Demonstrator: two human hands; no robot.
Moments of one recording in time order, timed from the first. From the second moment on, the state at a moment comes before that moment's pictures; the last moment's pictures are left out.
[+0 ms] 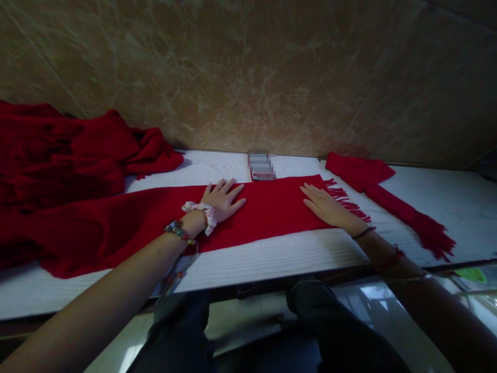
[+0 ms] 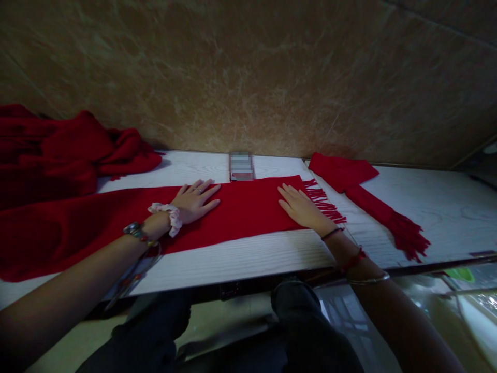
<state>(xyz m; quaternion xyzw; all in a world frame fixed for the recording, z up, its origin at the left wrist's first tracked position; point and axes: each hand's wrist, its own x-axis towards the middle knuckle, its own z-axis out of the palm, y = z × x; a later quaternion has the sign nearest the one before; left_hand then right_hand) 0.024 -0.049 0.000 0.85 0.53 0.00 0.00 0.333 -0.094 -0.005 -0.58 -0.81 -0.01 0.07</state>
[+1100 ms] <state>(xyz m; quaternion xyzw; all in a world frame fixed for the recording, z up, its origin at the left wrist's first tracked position) 0.004 -0.037 0.004 0.90 0.43 0.00 0.01 0.237 -0.144 0.018 -0.38 -0.92 0.01 0.09</state>
